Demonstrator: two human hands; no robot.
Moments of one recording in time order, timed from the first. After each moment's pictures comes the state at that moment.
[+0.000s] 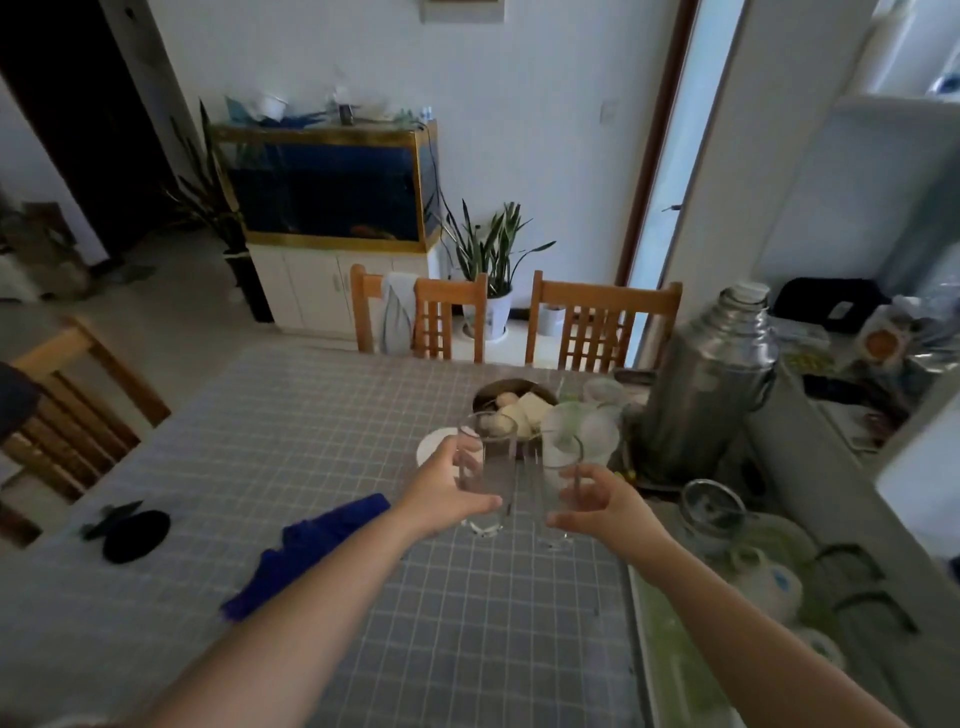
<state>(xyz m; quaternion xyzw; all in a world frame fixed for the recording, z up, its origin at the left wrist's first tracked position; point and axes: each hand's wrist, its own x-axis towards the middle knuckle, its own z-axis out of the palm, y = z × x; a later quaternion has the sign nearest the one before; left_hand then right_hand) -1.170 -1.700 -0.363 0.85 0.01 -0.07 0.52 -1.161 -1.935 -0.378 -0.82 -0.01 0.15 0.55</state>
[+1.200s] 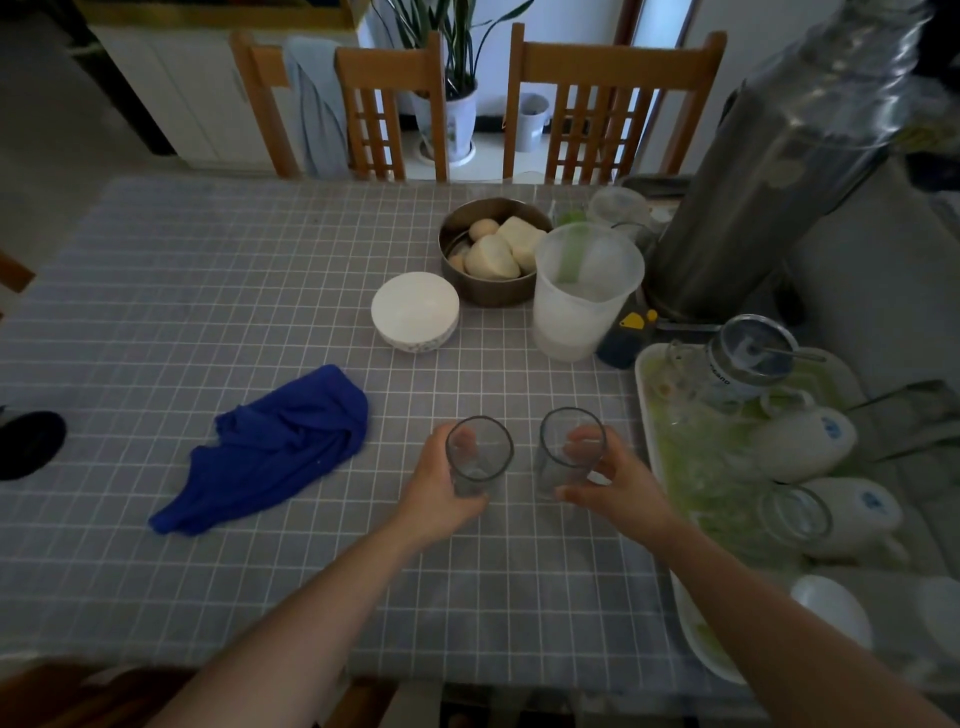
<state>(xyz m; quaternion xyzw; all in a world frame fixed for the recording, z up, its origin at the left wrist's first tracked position) -1.196 -1.709 -0.555 0.82 0.02 -0.13 0.55 -1.189 -1.950 -0.551 -0.79 0.04 0.17 0.59</state>
